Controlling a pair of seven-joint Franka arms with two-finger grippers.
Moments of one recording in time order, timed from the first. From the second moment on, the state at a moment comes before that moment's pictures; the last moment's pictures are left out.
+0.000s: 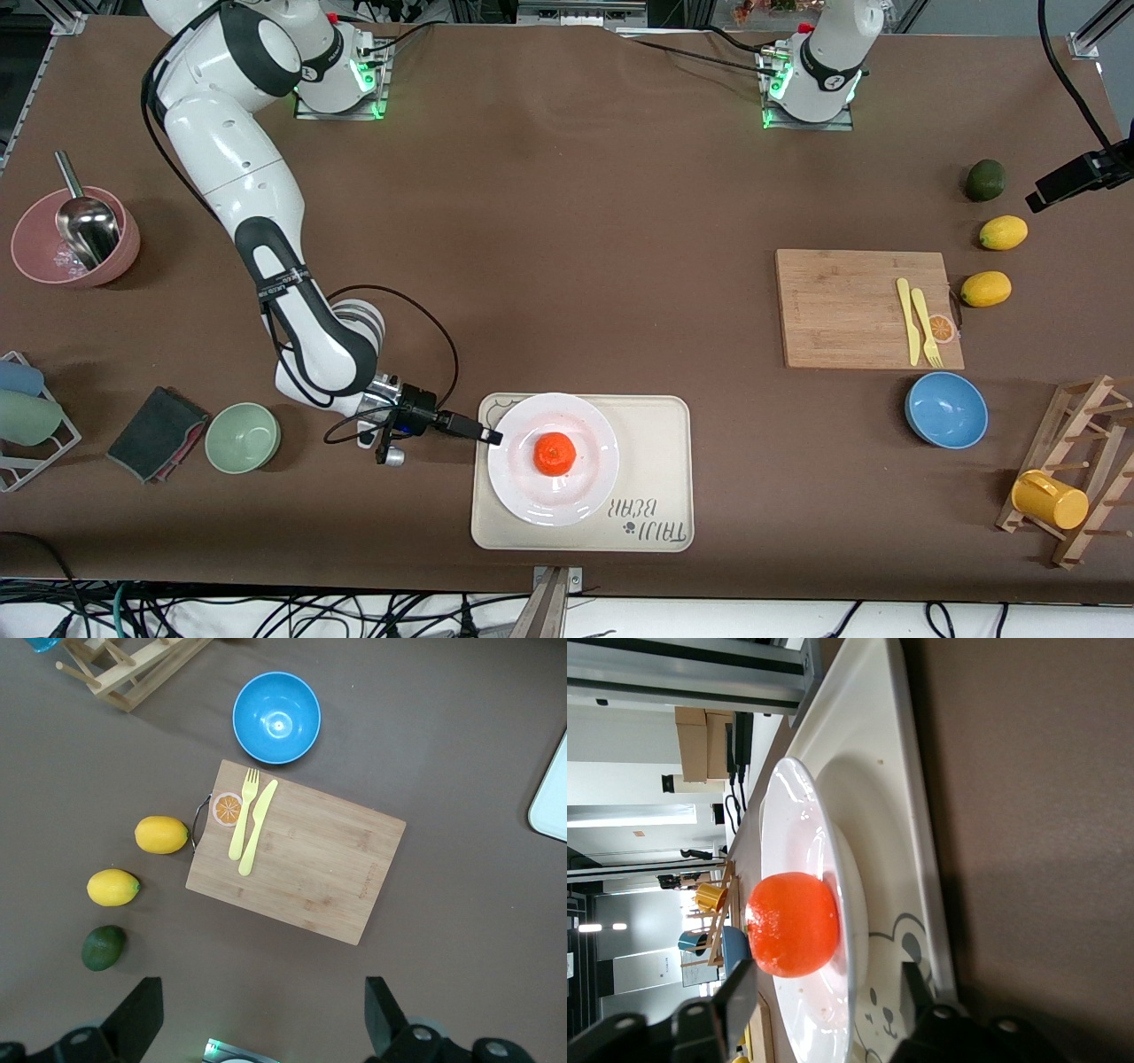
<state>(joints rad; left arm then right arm) 0.06 -0.01 0.04 -1.54 0.02 1.44 -0.23 0.08 1.14 0.38 -1.20 1.27 2.47 -0.57</state>
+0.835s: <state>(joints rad) 0.06 -0.01 0.04 -1.54 0.02 1.44 -0.23 0.08 1.09 0.38 -1.19 1.05 2.45 -0.56</state>
